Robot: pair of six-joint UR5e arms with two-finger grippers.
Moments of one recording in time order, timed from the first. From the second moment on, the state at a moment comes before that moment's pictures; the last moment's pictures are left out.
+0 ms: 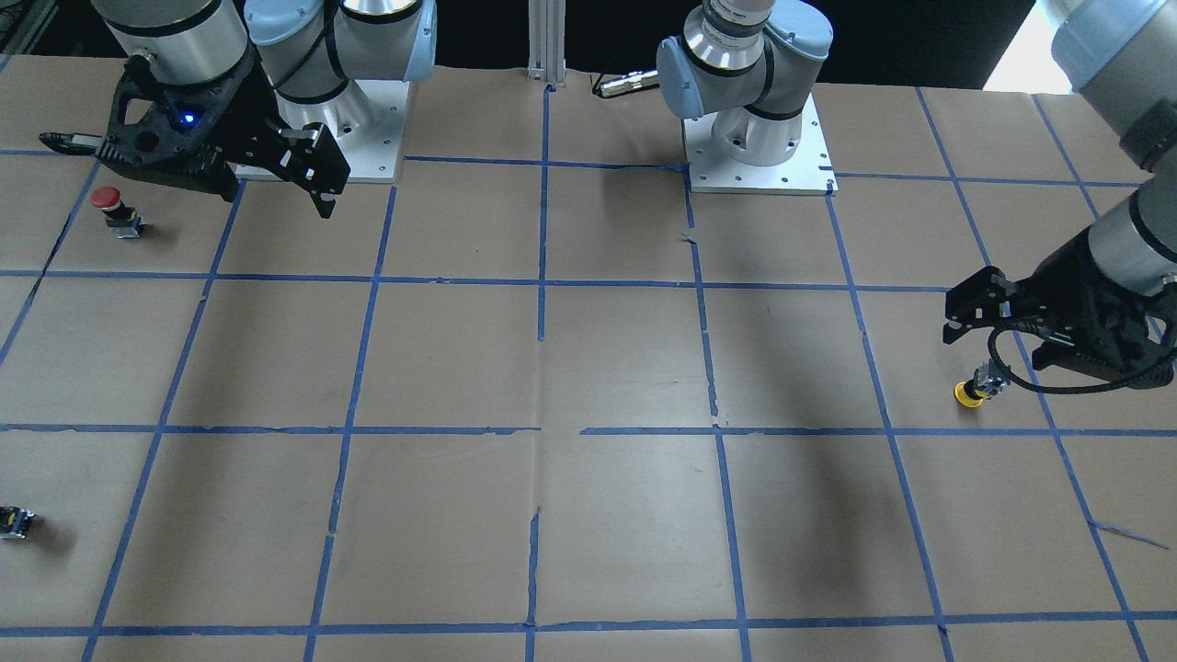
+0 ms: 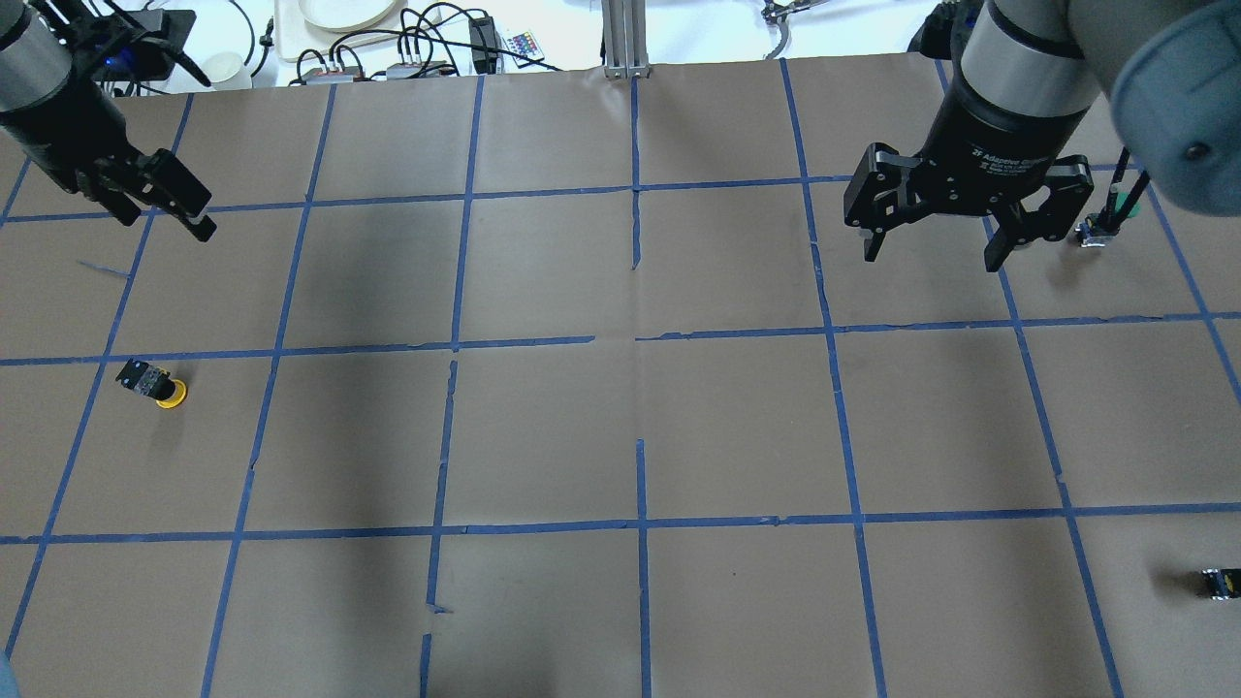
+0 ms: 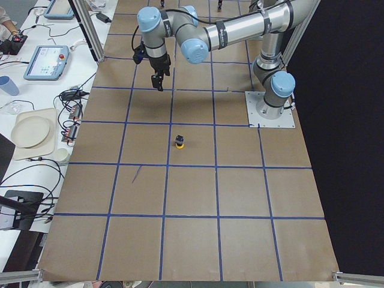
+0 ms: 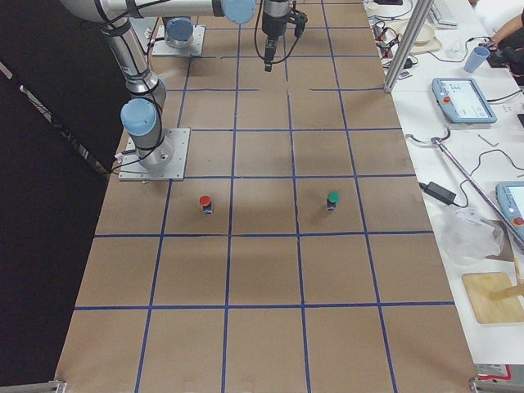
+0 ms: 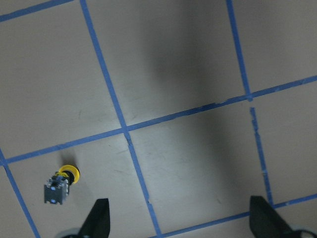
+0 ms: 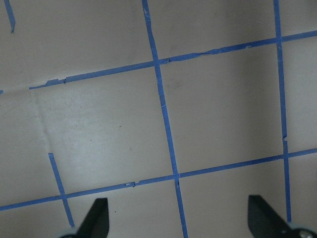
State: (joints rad) left arm -1.18 -1.79 -1.50 -1.50 1.58 0.71; right arm 1.58 -1.62 1.59 -1.49 -1.58 0.18
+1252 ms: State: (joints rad) left arm -0.88 -1.85 -1.92 -0.99 1.58 1.10; right arm 1.56 -1.61 1.59 -1.52 -1.62 0.17
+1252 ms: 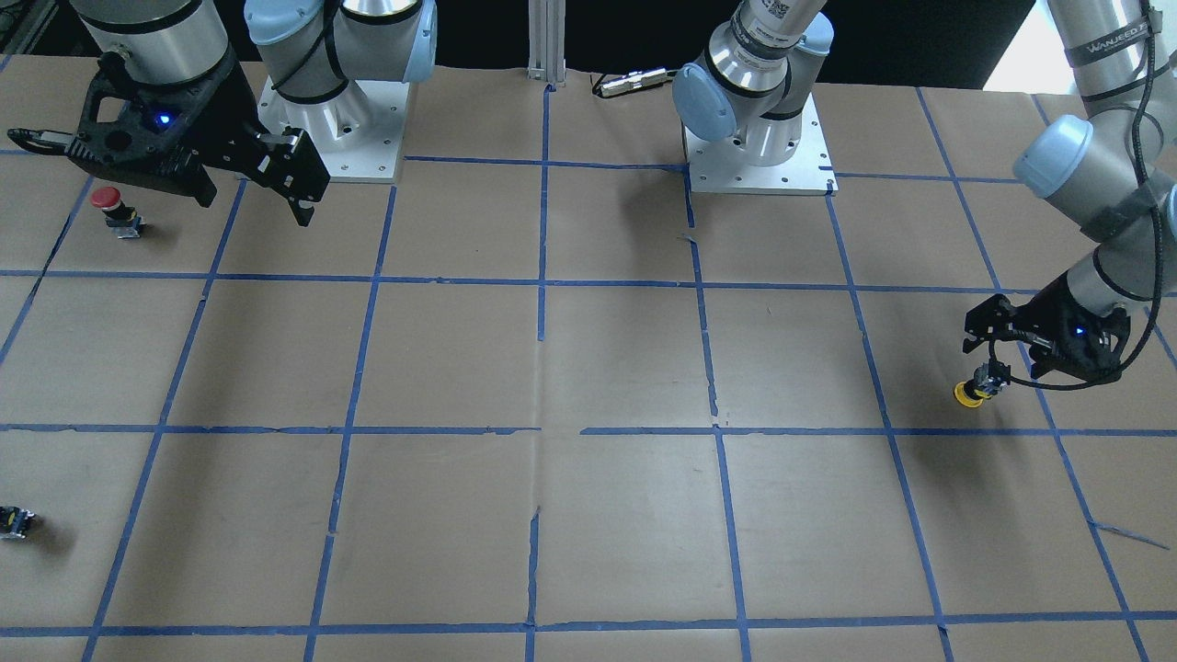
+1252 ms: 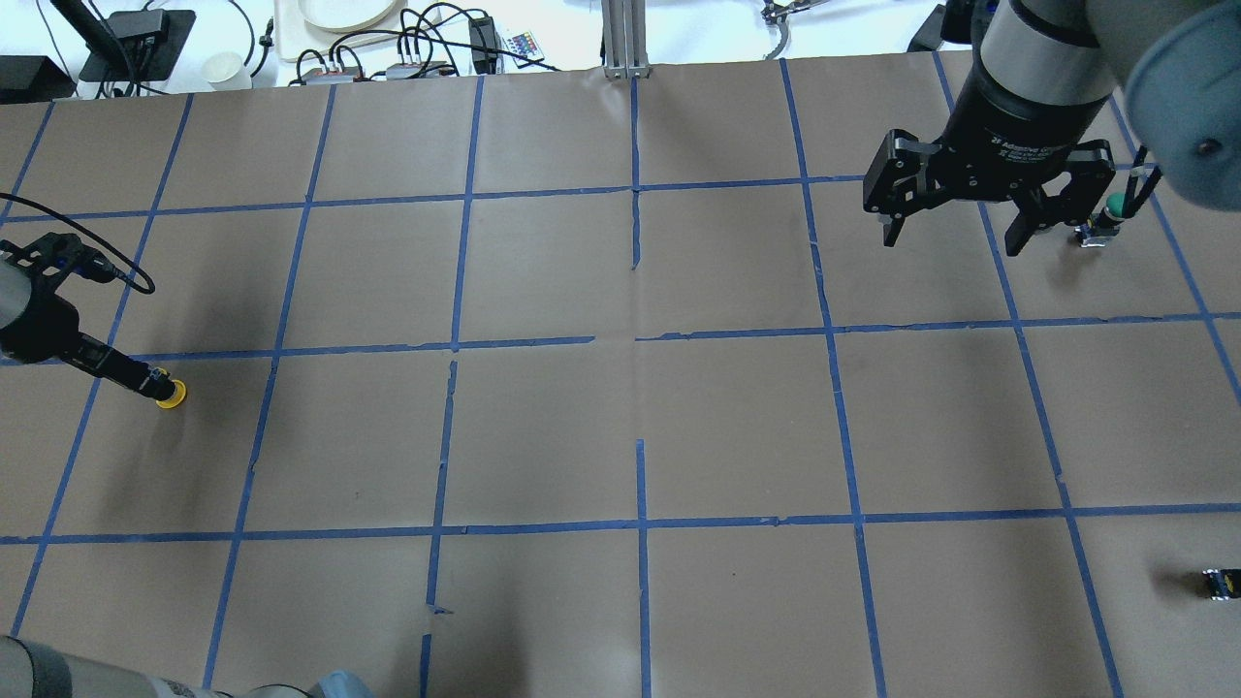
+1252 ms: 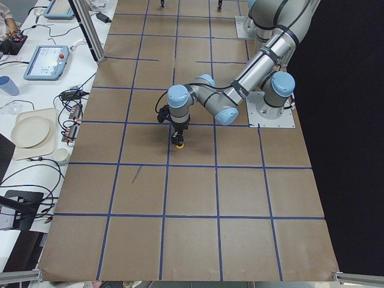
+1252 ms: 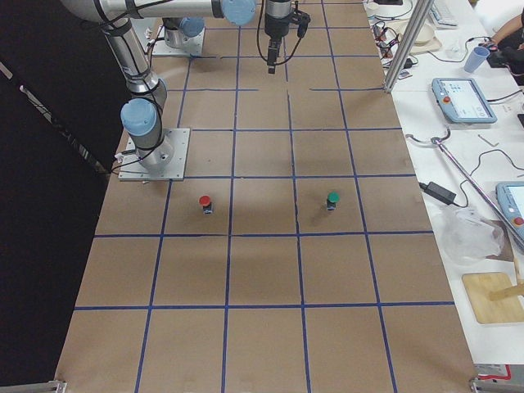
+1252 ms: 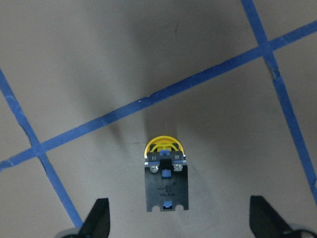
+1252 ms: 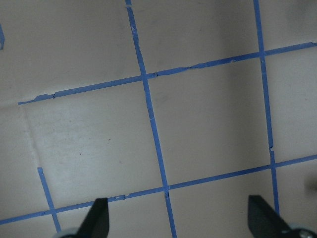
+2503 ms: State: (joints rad) left arm -0.88 -1.88 -1.92 -0.97 1.58 1.11; right arm 1.56 -1.61 1.59 -1.48 -1.61 0.16
